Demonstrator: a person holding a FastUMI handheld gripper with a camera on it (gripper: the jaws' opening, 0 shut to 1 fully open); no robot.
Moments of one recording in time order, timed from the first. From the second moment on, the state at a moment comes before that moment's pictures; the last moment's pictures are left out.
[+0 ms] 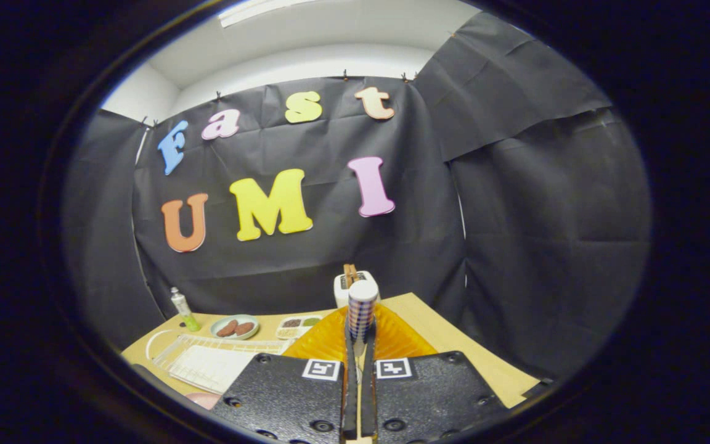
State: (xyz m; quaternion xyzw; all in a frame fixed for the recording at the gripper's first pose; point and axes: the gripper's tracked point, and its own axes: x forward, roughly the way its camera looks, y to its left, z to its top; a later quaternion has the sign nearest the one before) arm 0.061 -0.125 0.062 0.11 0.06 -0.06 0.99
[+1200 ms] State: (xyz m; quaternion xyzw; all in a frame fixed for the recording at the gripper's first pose) arm 0.016 0.157 -0.080 0.07 0.17 0.09 0.98
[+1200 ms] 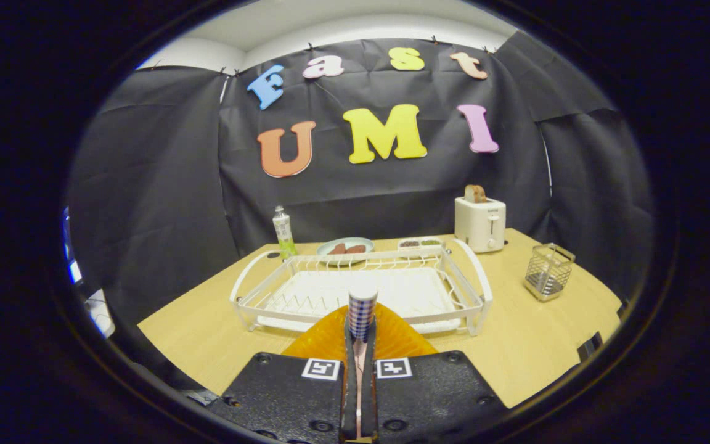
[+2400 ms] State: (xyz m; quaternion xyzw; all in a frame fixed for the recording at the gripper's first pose) arm 0.028 0.120 -0.022 0.06 0.10 0.07 0.99
